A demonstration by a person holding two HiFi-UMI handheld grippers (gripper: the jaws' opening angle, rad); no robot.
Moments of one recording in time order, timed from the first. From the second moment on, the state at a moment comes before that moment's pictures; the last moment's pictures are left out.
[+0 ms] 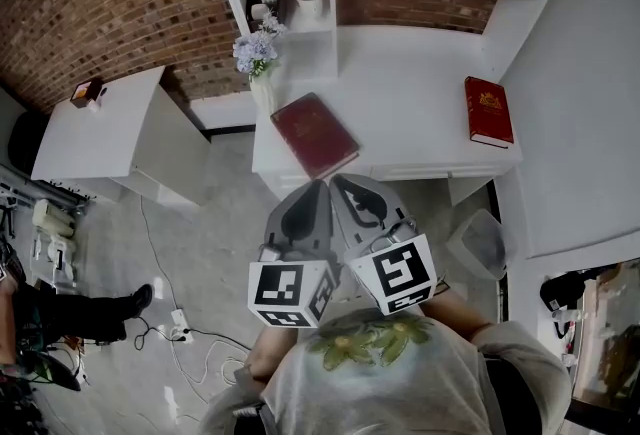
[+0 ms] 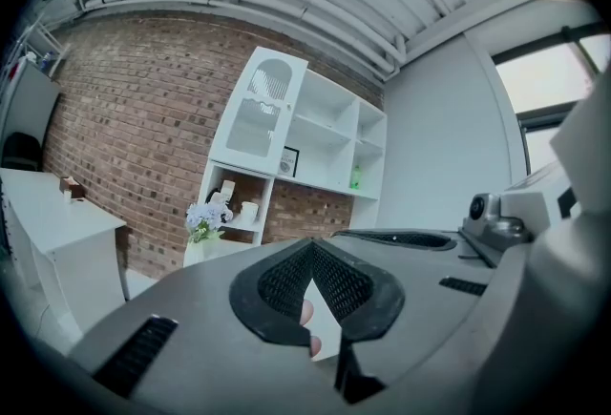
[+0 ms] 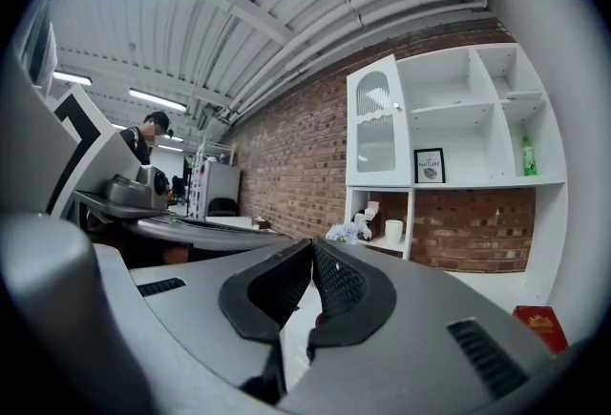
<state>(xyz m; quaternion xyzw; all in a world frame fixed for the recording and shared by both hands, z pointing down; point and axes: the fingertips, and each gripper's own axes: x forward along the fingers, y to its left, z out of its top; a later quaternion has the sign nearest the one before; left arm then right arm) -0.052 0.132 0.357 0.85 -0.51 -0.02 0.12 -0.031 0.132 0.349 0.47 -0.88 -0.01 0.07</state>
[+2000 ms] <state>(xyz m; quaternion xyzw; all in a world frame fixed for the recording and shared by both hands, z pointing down) -0.018 -0.117 0.360 0.85 -0.52 0.01 0.11 0.028 -0.169 0.320 0.44 -0.90 0.00 0.03</state>
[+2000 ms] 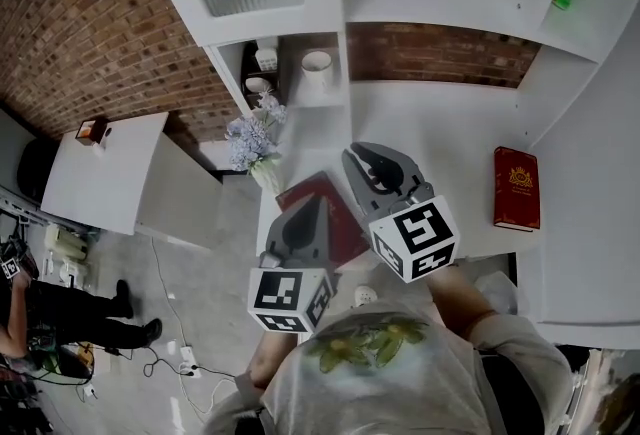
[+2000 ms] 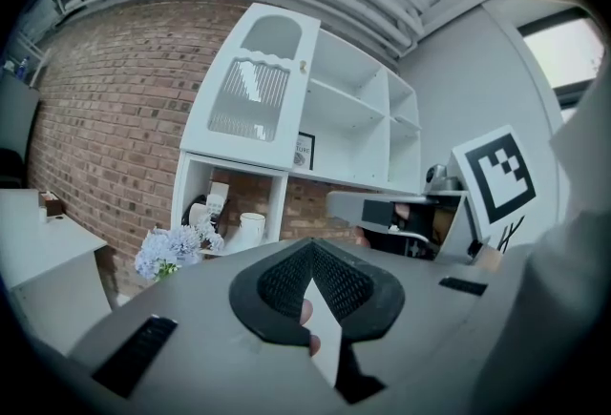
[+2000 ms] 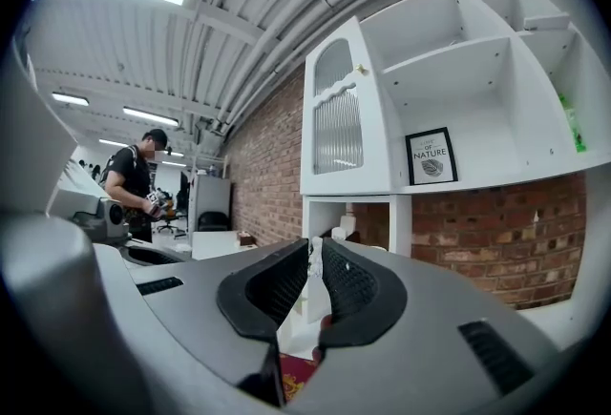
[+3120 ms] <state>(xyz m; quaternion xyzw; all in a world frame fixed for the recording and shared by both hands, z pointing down) -0.005 -0.174 0.375 0.83 -0.54 0.02 0.12 0.051 -0.314 0.294 0.42 -0.91 0.02 -0.01</state>
